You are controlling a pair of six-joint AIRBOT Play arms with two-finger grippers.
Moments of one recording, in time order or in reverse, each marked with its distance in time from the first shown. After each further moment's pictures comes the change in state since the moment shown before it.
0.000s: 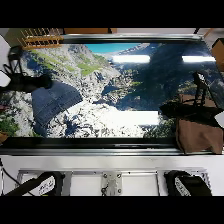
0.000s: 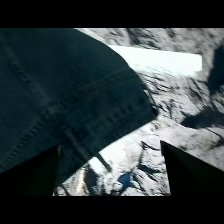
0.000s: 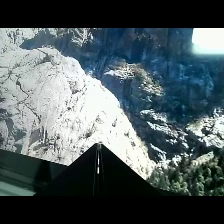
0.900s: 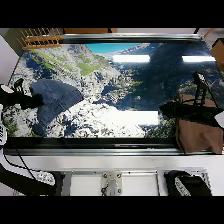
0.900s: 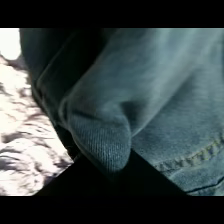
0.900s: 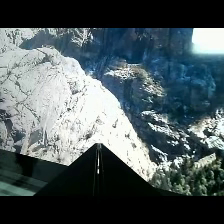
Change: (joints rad) left arm 0.241 -0.487 0.068 -0.129 -0.014 0.171; right arm 0.000 0.000 0.000 0.000 0.000 0.000
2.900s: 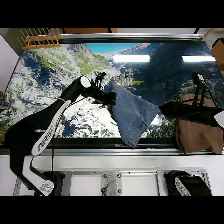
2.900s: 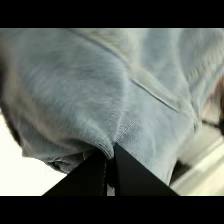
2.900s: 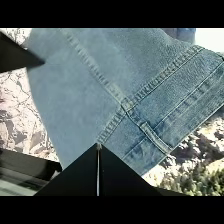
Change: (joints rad) left arm -0.866 -0.013 0.096 -0.334 -0.042 -0.204; right arm 0.000 -0.006 -0.001 0.011 0.000 0.000
